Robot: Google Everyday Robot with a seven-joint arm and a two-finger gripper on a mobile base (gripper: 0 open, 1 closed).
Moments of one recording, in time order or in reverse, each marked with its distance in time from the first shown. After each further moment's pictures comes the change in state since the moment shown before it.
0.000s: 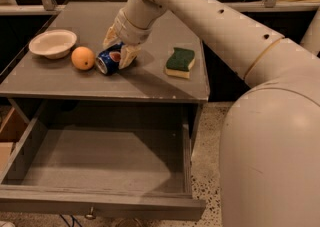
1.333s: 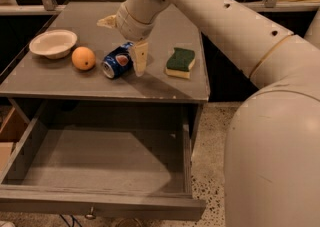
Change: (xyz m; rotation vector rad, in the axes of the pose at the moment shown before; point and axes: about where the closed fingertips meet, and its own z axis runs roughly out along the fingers) arm -0.001 0.001 -0.020 0.000 0.023 0.011
